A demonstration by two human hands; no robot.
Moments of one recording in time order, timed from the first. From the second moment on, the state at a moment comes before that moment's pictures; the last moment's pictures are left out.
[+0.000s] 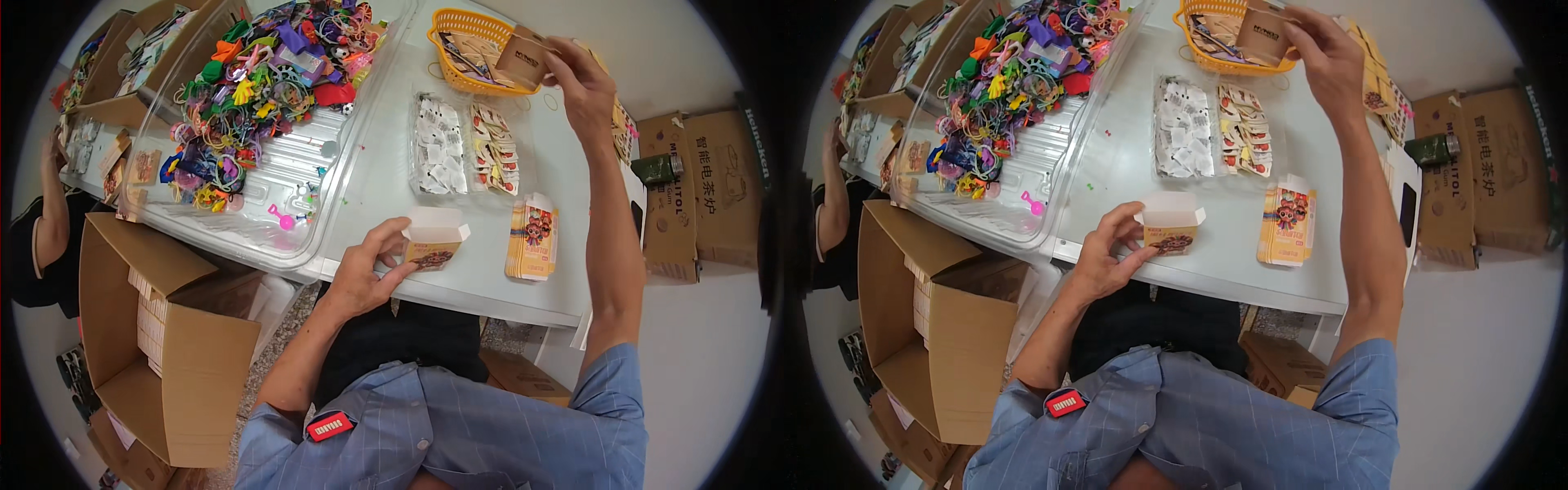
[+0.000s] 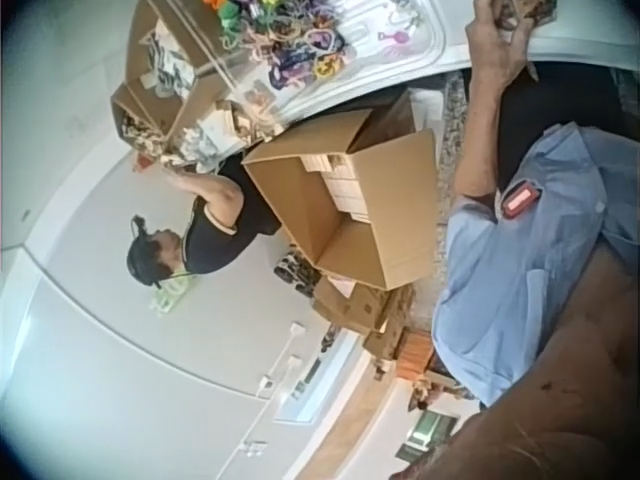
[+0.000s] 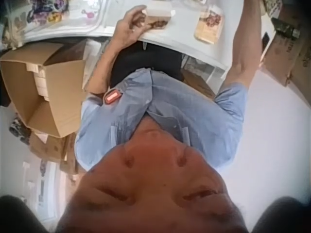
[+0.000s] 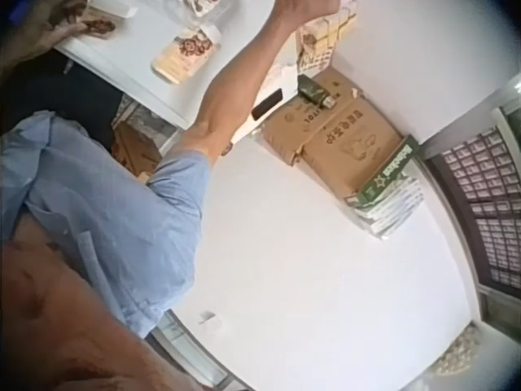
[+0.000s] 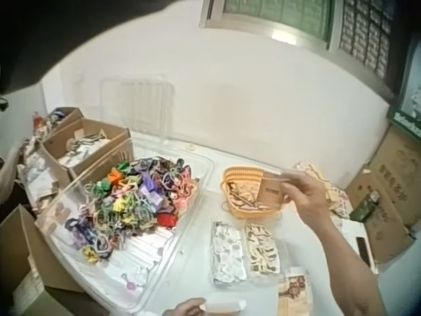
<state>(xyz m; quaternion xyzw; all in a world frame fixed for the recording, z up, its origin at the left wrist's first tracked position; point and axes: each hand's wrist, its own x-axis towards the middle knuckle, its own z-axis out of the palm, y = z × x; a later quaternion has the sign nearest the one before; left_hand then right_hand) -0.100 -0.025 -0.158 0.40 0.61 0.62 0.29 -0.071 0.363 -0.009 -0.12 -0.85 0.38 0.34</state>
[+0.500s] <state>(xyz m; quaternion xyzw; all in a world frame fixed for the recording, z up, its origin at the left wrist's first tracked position) -0.098 -0.026 -0.156 0.39 0.61 0.62 0.31 0.012 0.202 -0.058 -0.07 -0.78 0.57 0.25</state>
